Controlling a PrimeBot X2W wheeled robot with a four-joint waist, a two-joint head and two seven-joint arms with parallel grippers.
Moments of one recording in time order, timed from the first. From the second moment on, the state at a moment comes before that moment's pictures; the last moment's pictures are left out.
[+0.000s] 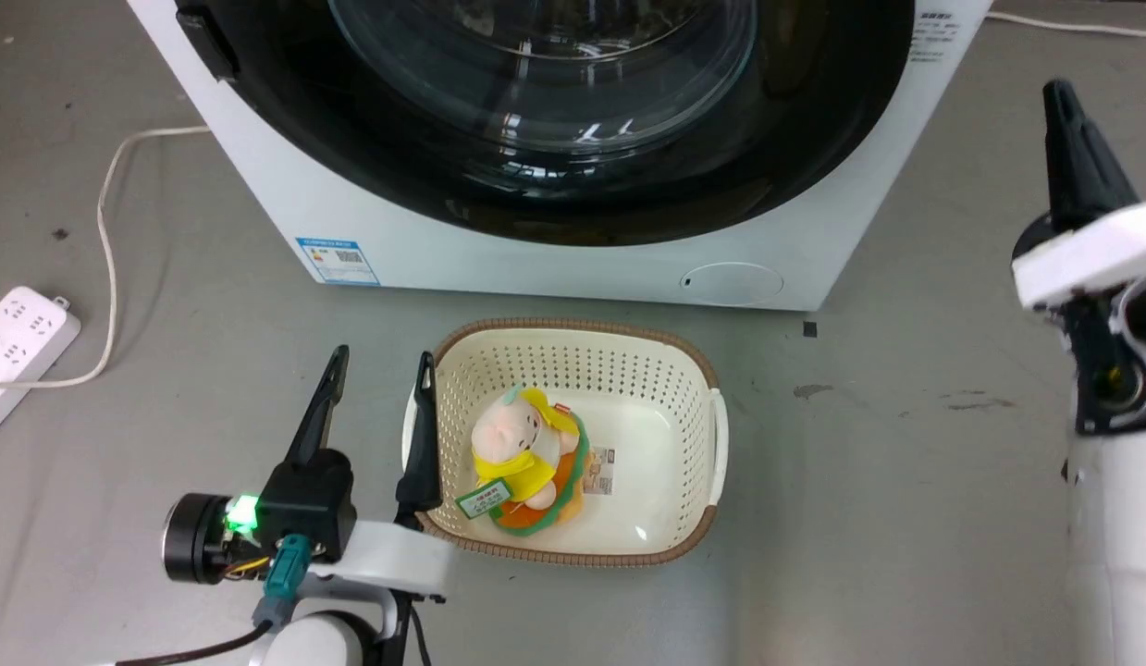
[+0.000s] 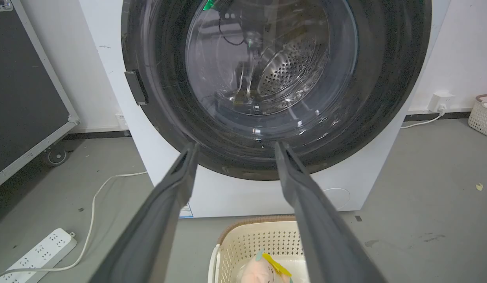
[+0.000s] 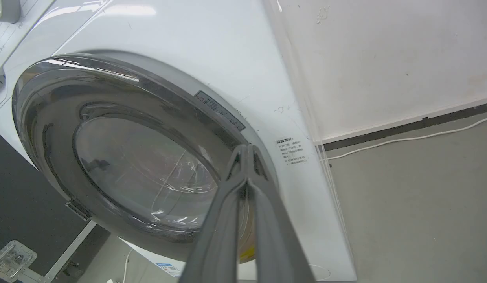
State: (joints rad) left arm -0.12 0.05 -0.13 -0.06 0.00 0.08 -0.13; right arm -0.64 -0.08 -0.18 0.24 0.46 0.13 0.12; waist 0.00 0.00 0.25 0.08
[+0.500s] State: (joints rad) left arm -0.15 0.05 -0.16 -0.08 -0.01 0.10 -0.16; right arm -0.88 -0.10 -0.29 0.44 0.54 0.13 0.29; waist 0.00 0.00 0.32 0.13
